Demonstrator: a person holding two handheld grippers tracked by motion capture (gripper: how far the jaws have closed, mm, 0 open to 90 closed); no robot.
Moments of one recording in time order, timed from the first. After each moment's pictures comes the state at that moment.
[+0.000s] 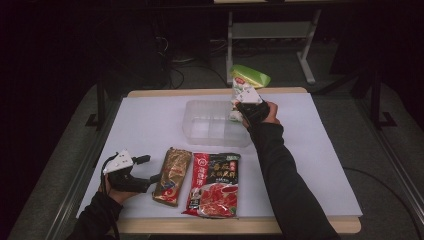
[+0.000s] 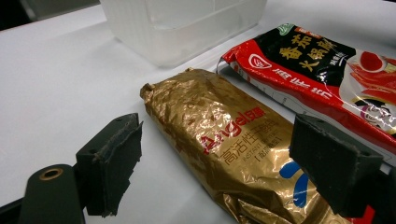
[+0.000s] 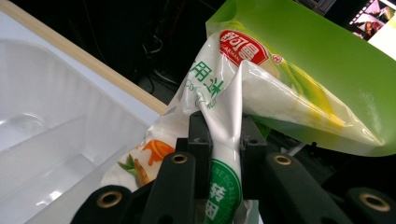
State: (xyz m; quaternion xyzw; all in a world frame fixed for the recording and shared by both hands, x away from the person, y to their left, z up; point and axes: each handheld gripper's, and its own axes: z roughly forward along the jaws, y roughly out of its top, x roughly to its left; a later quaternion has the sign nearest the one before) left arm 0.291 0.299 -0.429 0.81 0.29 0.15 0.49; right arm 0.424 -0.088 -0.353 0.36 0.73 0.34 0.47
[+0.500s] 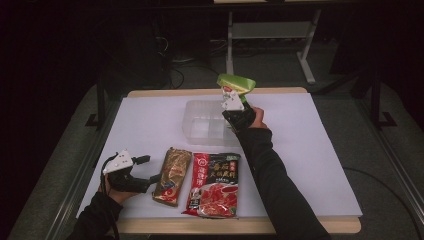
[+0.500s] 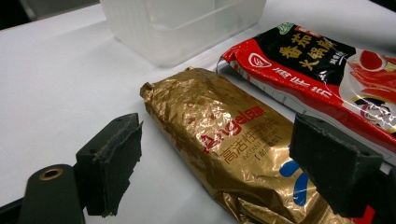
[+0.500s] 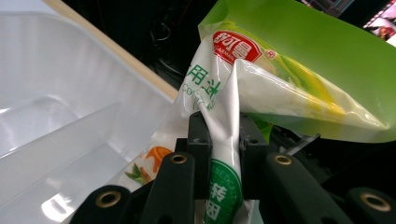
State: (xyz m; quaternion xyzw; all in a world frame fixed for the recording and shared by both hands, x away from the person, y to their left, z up) left arm 0.290 0.299 -0.429 0.81 0.29 0.15 0.49; right arm 0.421 -0.057 -0.377 0.34 0.75 0.32 0.47
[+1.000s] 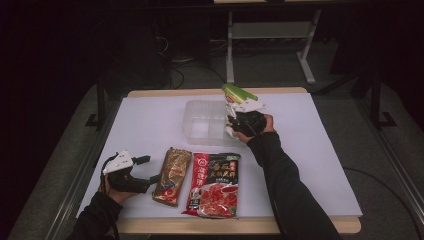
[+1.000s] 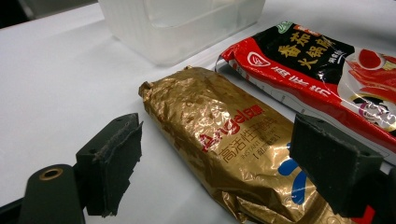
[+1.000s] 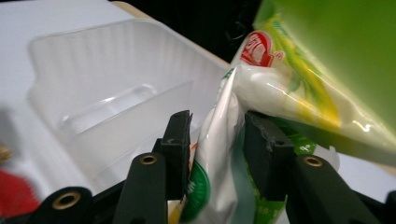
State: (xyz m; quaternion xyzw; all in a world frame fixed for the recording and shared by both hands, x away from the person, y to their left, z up) left arm 0.290 0.299 -0.429 0.81 0.29 0.15 0.48; right arm 0.410 -0.098 -0.377 0.34 0.79 0.42 0.29
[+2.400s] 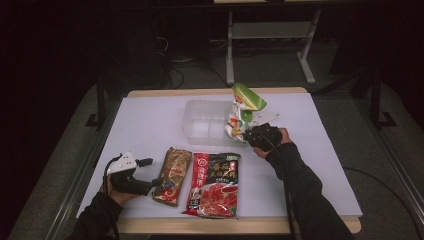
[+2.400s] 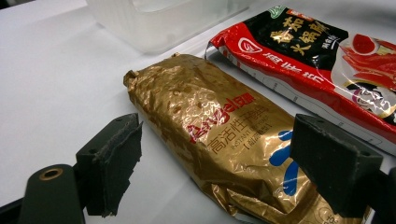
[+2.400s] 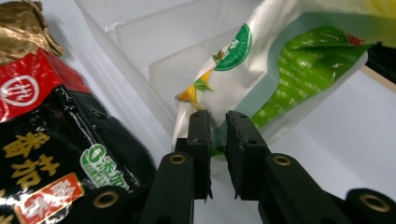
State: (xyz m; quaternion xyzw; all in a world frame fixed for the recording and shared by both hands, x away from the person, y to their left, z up) left arm 0.290 0.294 -0.432 0.83 0.28 0.13 0.47; right arm 0.378 -0.130 -0.391 0.33 0.85 0.36 0.22
